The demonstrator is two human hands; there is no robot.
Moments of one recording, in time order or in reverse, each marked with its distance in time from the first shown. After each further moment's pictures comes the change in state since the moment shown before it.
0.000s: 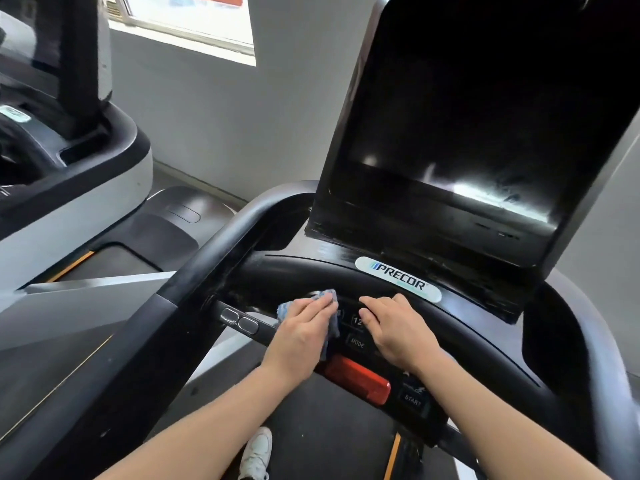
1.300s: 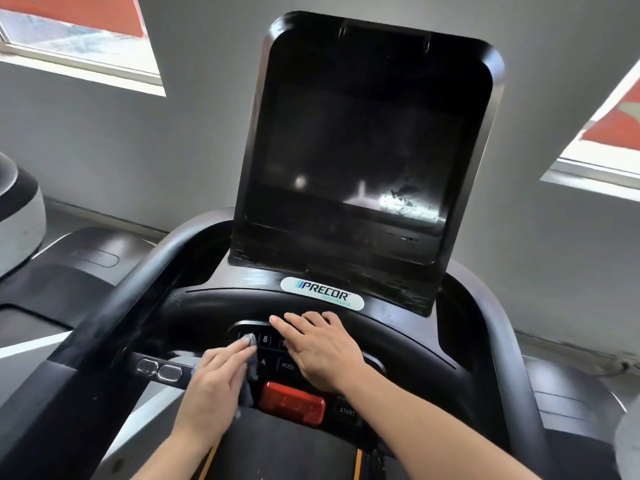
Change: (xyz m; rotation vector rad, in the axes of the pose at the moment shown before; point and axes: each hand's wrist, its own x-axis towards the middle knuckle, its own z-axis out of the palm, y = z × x) left_hand -0.025 0.004 0.000 -0.150 0.099 -0.148; right_hand -0.010 -0.003 0.002 -0.189 0.056 -0.186
